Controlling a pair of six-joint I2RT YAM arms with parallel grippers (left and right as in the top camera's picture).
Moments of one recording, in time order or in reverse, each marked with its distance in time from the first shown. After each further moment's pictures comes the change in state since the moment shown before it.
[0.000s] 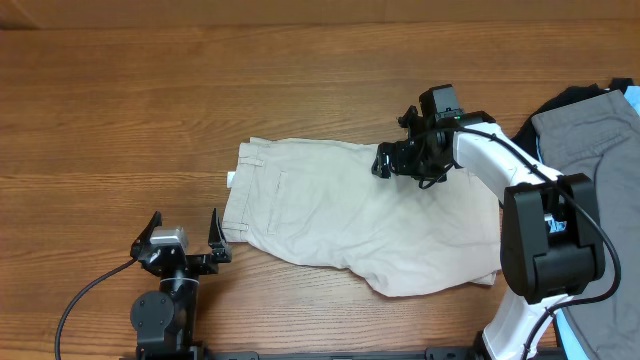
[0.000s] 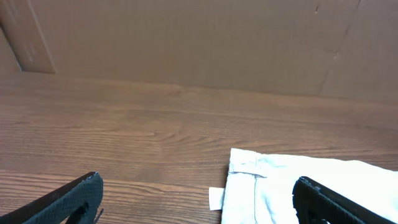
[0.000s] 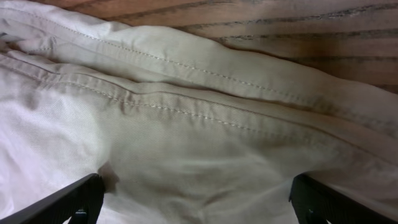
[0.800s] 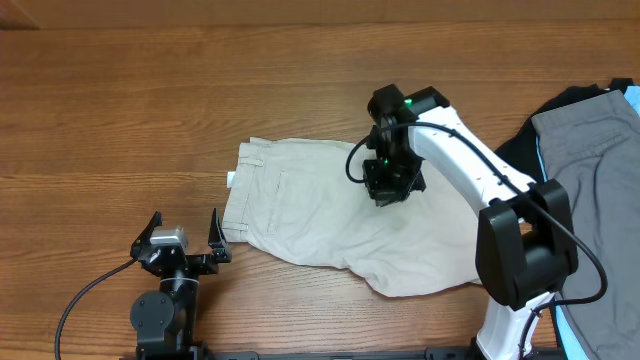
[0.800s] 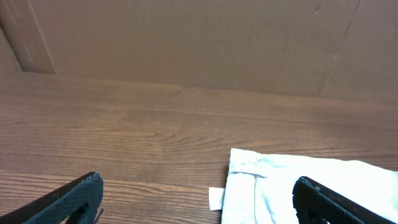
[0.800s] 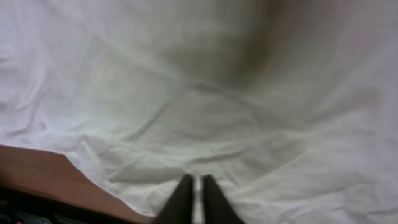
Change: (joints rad) left arm 0.000 0.000 0.000 0.000 0.000 0.000; right arm 0.219 0.020 0.275 -0.613 0.111 0.100
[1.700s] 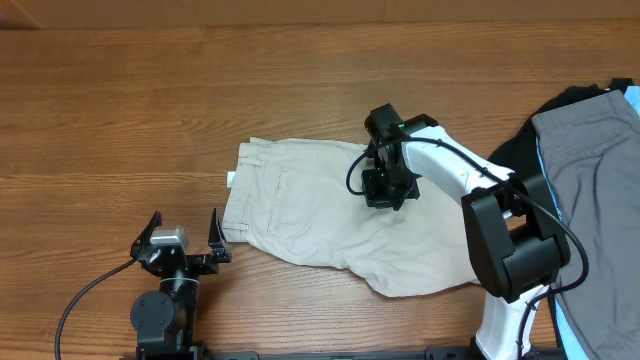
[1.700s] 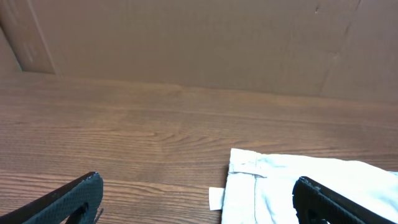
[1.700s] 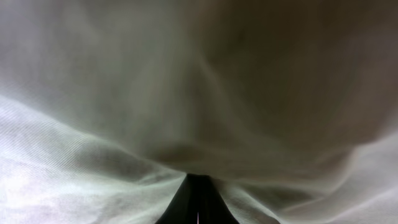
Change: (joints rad) left arm 0.000 0.000 0.000 0.000 0.000 0.000; right arm 0.002 0.049 -0.195 0.350 0.071 0.003
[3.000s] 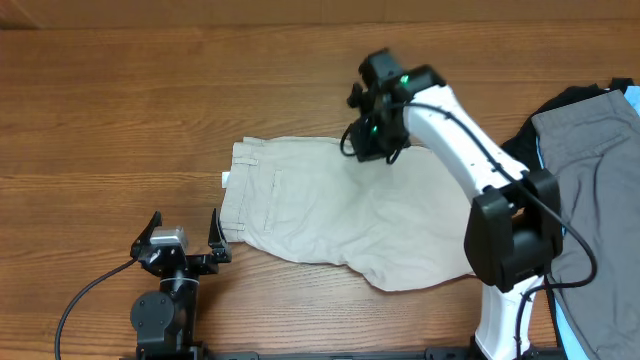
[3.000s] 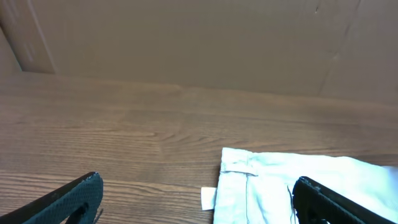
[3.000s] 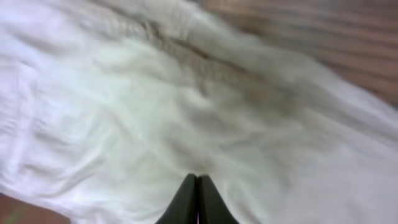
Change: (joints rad) left arm 0.000 0.000 0.000 0.000 0.000 0.000; right arm -0.031 0.052 0.462 -0.254 -0.049 -0.173
